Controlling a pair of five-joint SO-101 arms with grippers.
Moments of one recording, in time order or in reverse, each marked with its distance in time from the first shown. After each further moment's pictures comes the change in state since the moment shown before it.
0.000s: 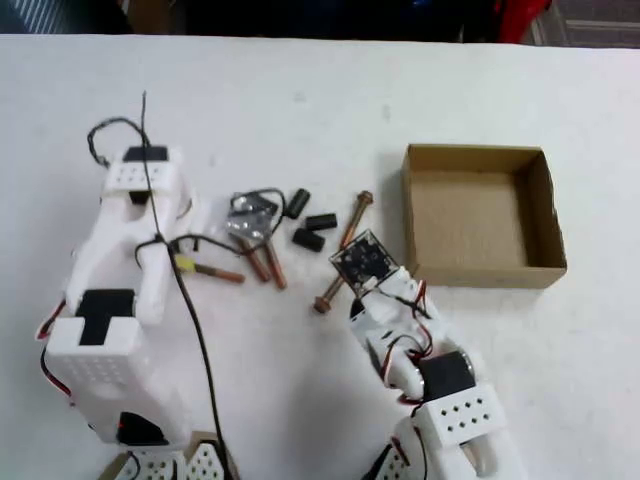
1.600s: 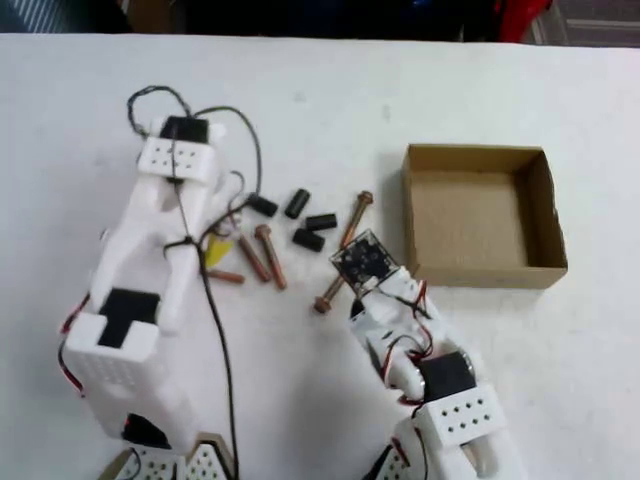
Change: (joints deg) left arm 10.5 0.0 -12.5 20.2 126.4; right arm 0.0 0.0 0.0 0.0 0.0
